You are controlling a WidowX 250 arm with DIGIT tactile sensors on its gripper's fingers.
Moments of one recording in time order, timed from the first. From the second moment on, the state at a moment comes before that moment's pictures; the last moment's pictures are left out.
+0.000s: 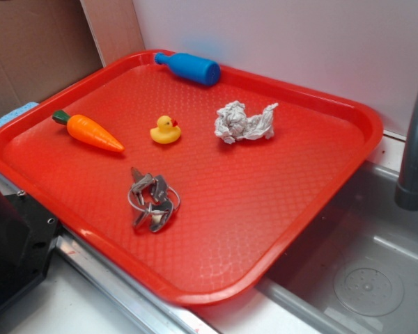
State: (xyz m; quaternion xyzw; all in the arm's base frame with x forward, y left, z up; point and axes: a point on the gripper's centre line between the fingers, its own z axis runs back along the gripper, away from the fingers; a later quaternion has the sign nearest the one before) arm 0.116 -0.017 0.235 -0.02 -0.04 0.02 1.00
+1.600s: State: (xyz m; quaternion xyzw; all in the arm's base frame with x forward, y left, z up) arm 0.251 -0.047 0.099 0.06 -0.12 0.12 0.98
